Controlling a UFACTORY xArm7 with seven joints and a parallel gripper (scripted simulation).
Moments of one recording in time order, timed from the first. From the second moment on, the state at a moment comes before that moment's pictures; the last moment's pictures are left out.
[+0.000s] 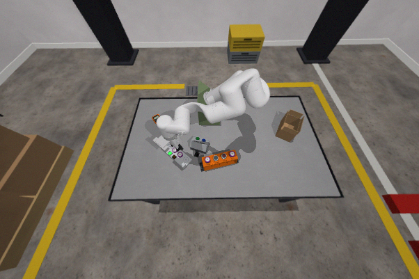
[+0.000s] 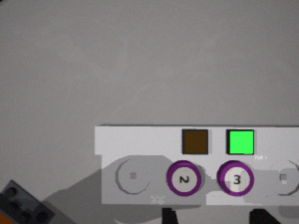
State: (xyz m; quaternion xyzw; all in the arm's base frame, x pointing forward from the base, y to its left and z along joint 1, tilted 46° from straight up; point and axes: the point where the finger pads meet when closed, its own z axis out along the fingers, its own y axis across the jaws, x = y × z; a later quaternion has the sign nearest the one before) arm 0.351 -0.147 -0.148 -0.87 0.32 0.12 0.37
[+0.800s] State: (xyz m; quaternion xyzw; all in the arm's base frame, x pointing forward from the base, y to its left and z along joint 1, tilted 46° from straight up) arm 0.353 -0.070 -0.222 -0.86 0.32 0.12 0.37
